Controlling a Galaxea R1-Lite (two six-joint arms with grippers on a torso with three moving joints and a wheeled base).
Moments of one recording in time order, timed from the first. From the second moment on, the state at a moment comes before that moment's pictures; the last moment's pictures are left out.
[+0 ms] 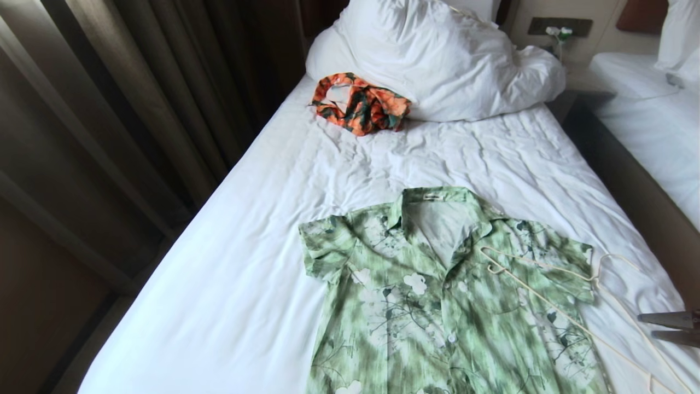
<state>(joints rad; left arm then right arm) 0.01 0.00 0.00 0.02 -0.02 0.06 -0.78 2.10 -1.05 0.41 0.97 -0.56</state>
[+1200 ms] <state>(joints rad) 0.01 0.00 0.00 0.02 -0.02 0.06 -0.65 2.20 -1.05 0.35 1.11 -0.63</state>
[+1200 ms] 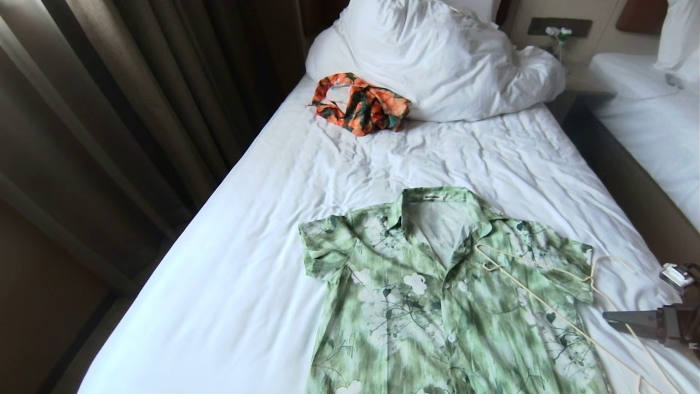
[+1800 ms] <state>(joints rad) 0.01 0.00 0.00 0.02 -0.02 0.06 -0.61 2.19 -0.99 0.27 1.11 -0.63</state>
